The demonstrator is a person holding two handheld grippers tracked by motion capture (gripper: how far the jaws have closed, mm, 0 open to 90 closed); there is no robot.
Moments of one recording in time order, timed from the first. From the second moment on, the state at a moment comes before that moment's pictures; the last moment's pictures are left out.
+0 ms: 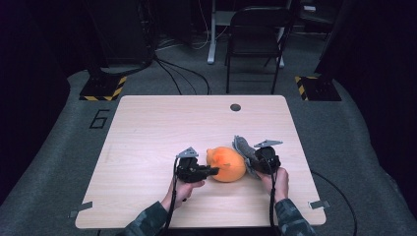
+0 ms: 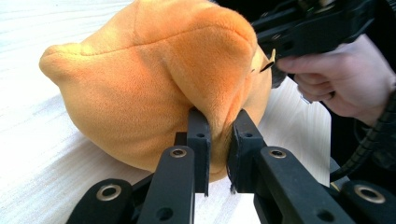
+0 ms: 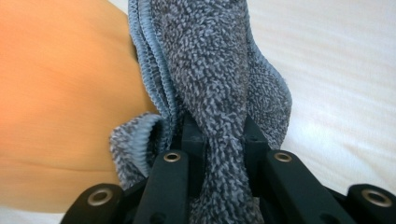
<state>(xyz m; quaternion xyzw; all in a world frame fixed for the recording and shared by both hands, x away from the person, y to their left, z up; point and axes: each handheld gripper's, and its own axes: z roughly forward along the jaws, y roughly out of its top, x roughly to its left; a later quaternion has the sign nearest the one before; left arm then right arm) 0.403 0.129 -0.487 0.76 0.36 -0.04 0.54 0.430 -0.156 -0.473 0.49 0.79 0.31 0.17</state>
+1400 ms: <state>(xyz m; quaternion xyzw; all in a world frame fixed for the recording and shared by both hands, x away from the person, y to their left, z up) 0.401 0.138 -0.478 0.81 0.29 0.11 0.50 0.402 -0.117 -0.430 0.41 0.81 0.36 0.19</state>
